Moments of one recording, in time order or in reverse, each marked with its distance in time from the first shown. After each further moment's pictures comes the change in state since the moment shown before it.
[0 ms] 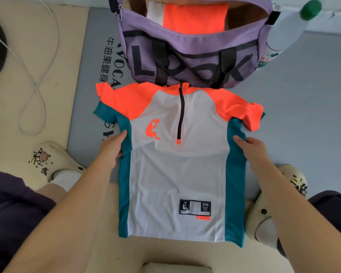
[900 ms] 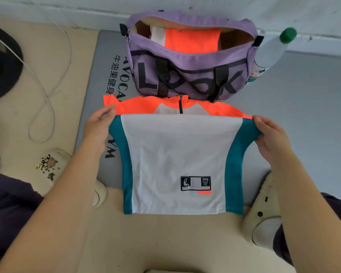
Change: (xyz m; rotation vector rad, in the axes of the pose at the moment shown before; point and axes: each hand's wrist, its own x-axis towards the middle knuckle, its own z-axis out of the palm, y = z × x) left_hand -0.044 0.084 -0.031 -0.147 -0.001 0.446; right_hand -0.039 -0.077 -0.051 0.648 -0.141 -0.242
